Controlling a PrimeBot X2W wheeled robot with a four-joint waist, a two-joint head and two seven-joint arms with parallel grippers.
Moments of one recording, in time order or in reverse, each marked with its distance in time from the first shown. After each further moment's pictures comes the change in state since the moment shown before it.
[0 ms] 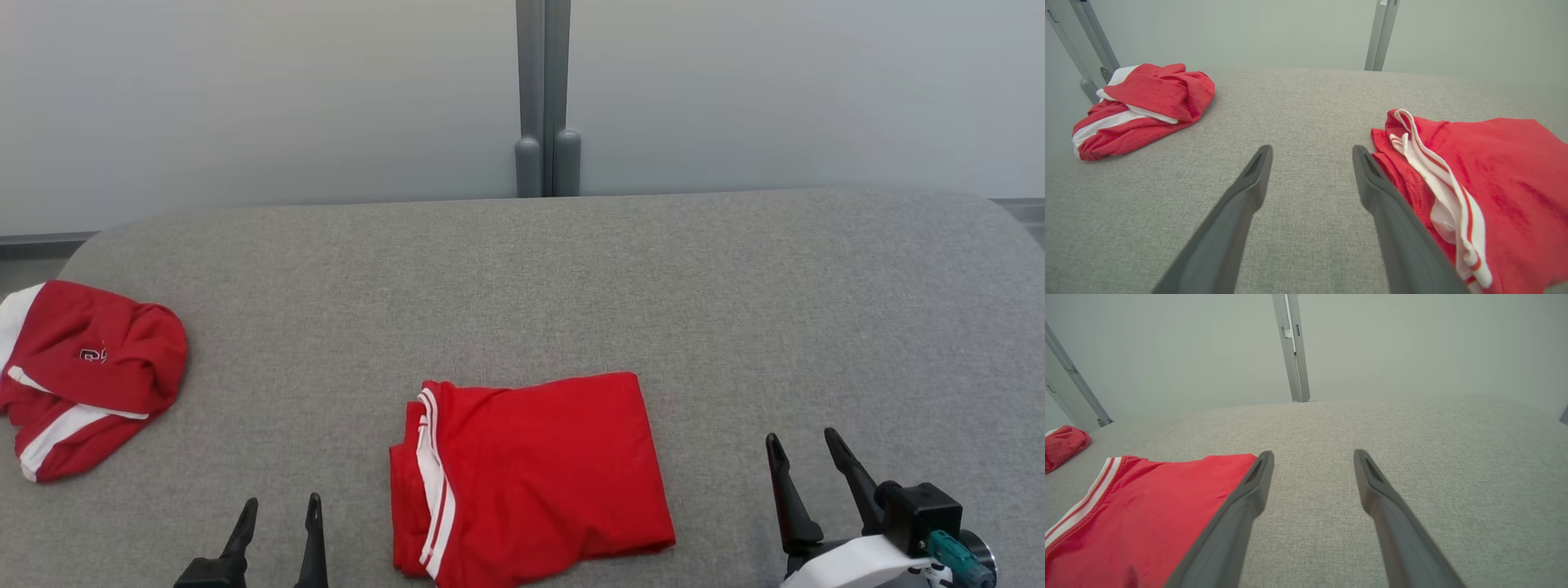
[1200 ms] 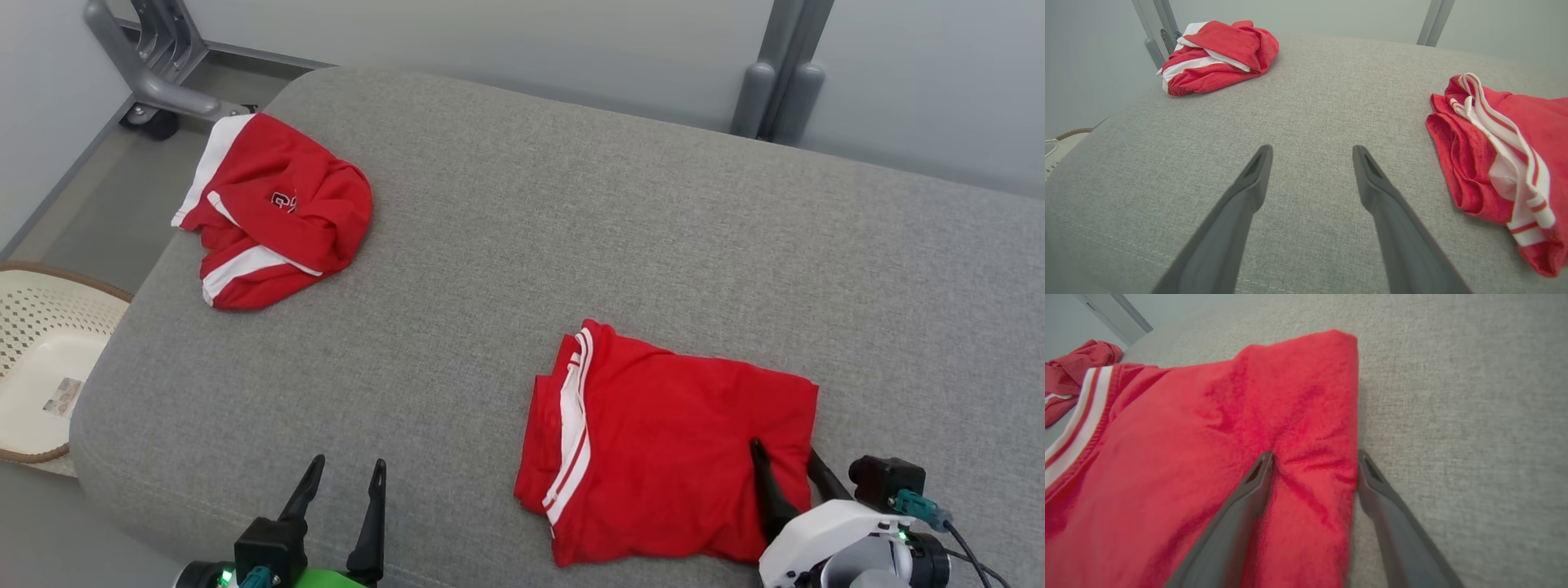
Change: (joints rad) left arm -0.069 0.001 -0.127 -0.002 0.009 -0.033 0.000; right arm -0.216 0.001 0.058 0.478 0.218 0.001 -0.013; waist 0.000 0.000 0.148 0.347
